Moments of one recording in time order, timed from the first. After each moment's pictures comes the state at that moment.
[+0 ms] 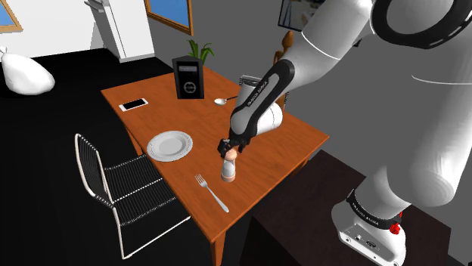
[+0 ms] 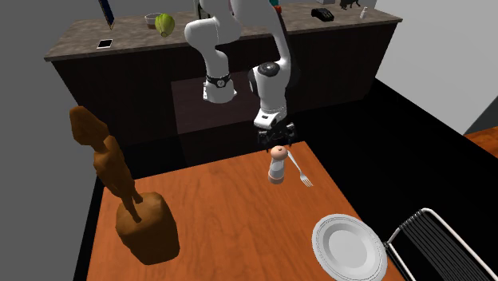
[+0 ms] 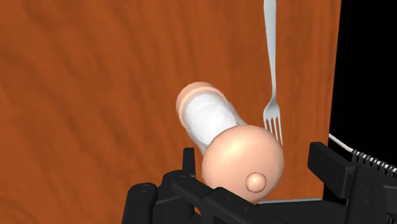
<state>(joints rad) 0.12 0.32 0.14 -2.46 0.35 2.89 0.05</state>
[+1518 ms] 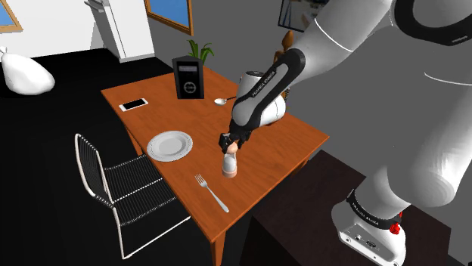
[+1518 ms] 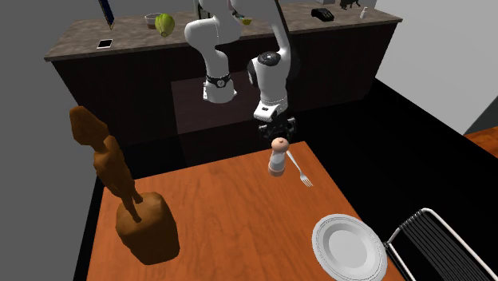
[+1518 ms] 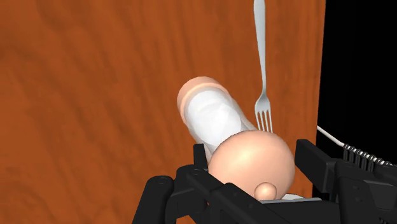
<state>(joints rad) 0.13 0.23 0.12 -2.47 0.32 2.81 0.08</state>
